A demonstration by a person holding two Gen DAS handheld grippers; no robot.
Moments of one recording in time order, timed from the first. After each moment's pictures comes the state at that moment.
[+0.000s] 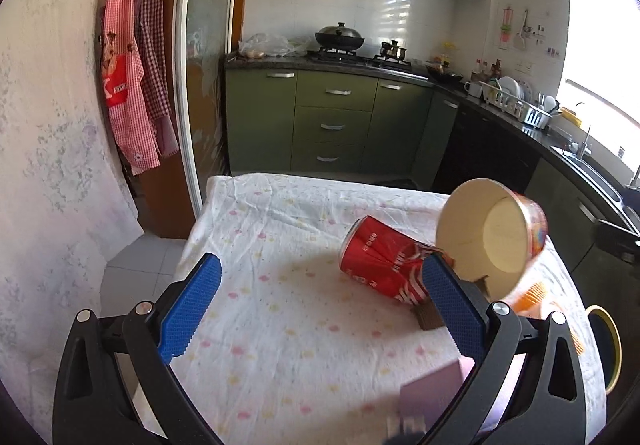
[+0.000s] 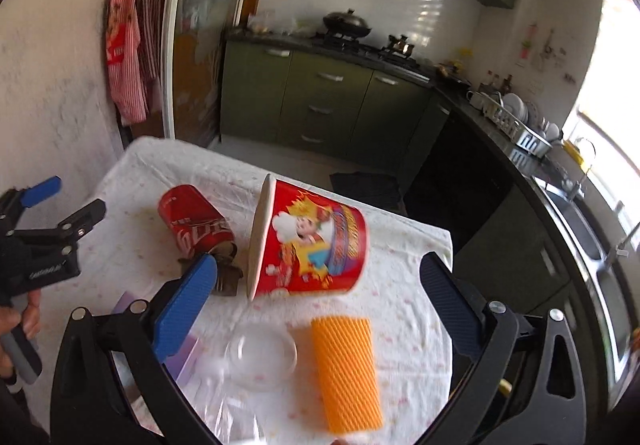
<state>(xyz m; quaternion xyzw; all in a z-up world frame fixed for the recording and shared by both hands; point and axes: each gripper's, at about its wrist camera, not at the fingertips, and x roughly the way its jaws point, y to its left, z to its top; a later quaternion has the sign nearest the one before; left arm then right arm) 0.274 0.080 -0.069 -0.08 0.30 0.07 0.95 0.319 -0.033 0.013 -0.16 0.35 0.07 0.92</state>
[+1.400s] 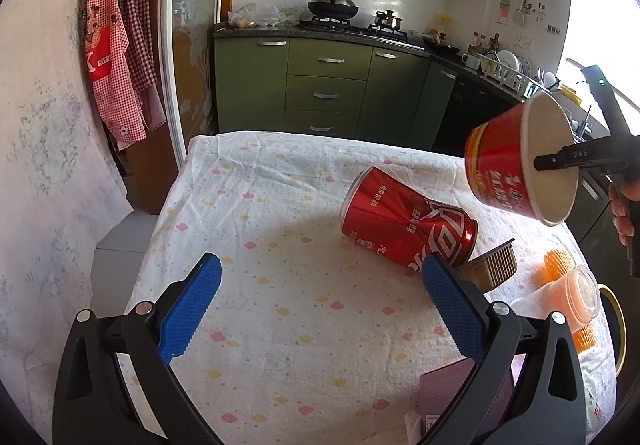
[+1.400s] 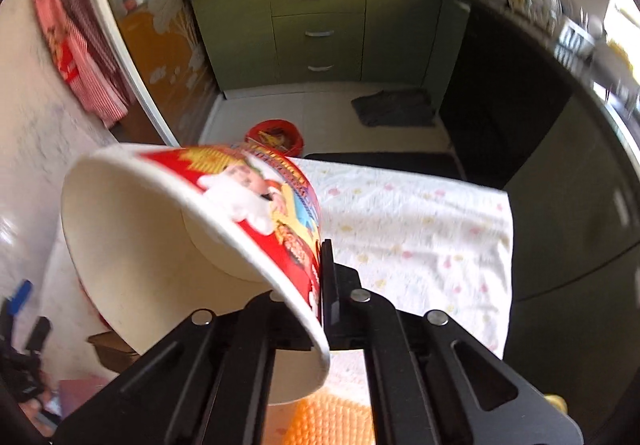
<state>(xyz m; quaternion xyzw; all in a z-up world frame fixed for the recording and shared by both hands) 0.284 0.081 -0.118 -0.07 0.34 0.05 0.93 0.490 -0.123 -0.044 0.00 0.50 0.09 0.86</state>
